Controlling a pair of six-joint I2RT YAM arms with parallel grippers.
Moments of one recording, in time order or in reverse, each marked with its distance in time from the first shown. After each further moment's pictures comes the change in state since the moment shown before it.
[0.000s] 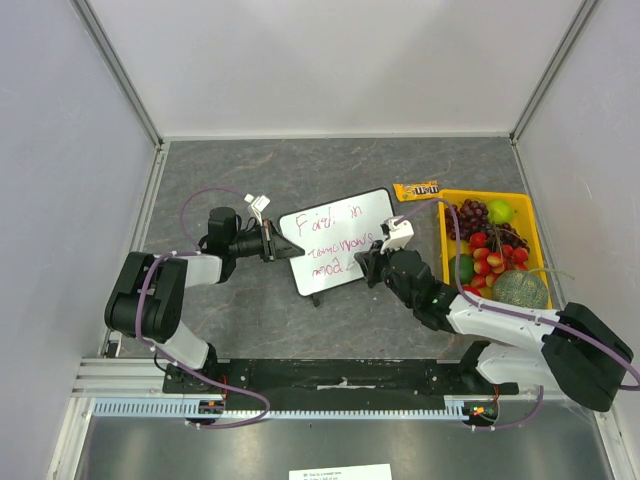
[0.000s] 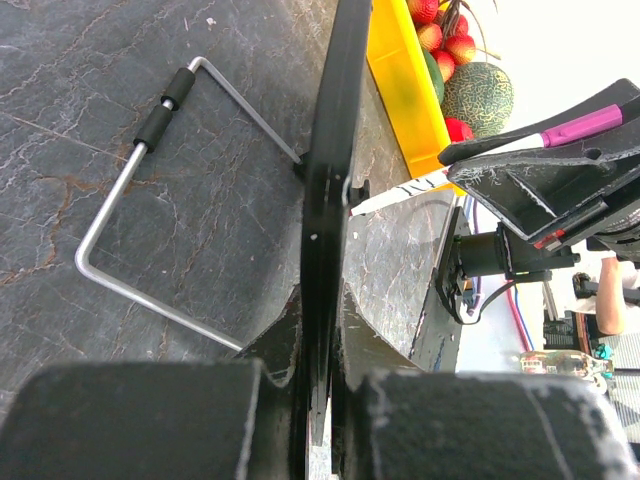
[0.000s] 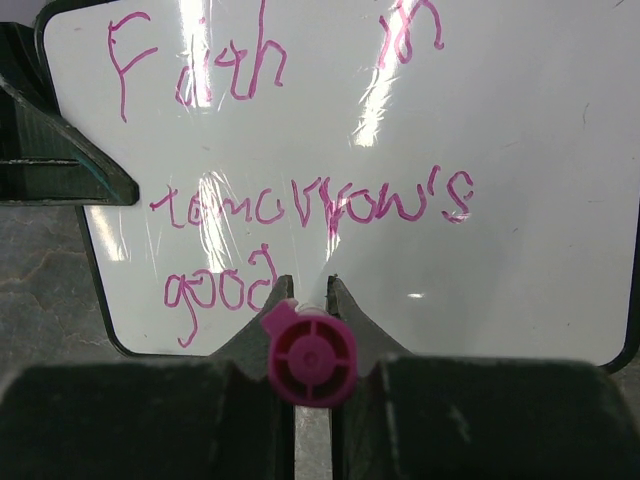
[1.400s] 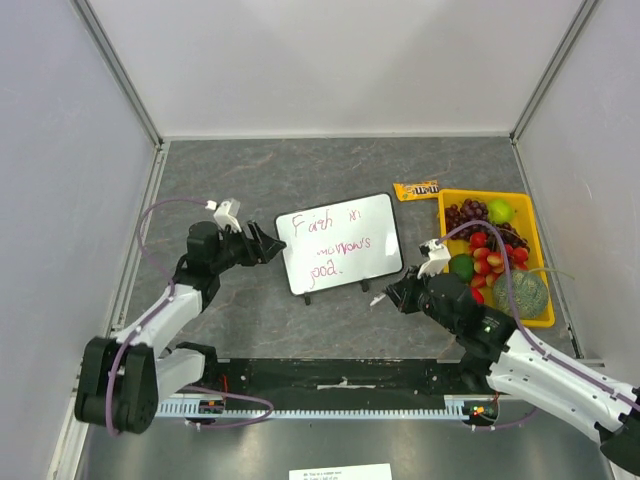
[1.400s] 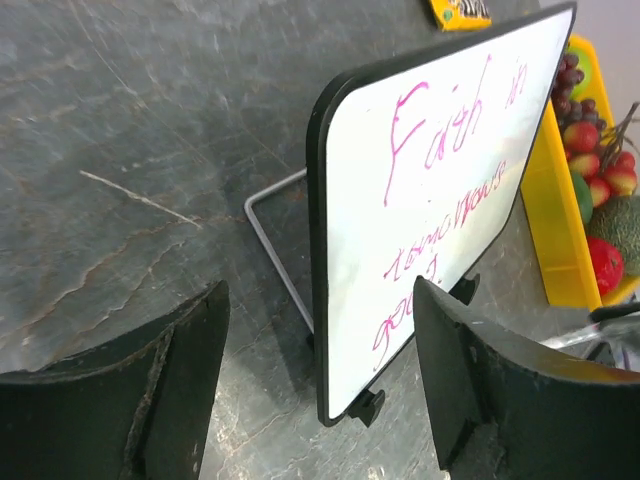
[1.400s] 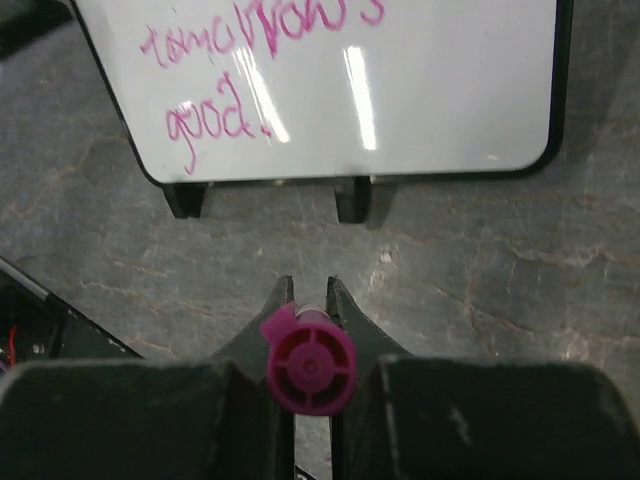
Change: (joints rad) left arm 0.007 -0.450 -0.124 -0.301 -0.486 0.074; right arm -0.012 -0.575 -0.073 -0.597 -0.127 0.201
